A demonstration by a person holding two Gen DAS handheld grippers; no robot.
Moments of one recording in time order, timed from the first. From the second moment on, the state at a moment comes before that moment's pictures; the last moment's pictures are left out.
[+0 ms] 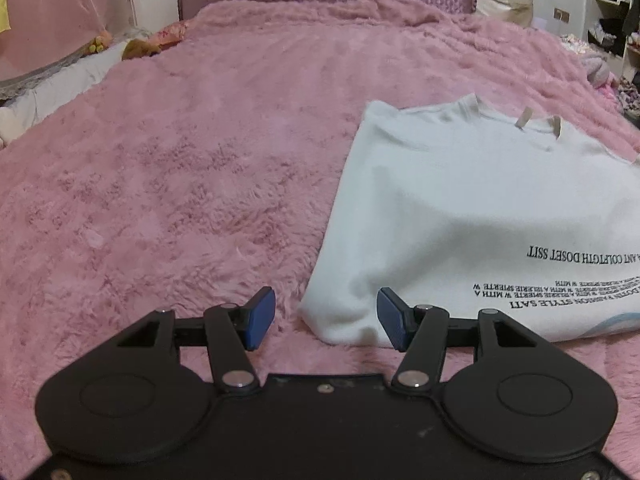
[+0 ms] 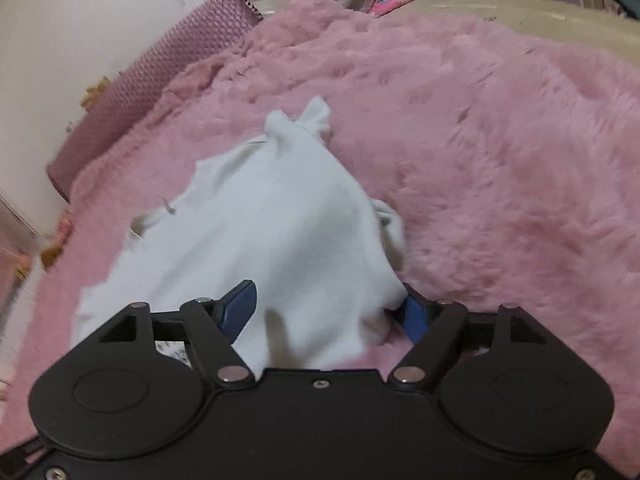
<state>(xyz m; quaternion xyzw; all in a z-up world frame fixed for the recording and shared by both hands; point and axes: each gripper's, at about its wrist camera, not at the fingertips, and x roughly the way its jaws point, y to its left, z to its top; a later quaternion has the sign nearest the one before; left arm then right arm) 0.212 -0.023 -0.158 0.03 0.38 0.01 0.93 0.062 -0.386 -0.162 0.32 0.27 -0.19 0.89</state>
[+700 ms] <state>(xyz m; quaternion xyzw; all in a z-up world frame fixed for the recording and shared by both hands) 0.214 -0.031 -0.162 0.06 0.38 0.01 0.92 0.052 -0.409 -0.189 0.46 0.19 -0.20 0.84</state>
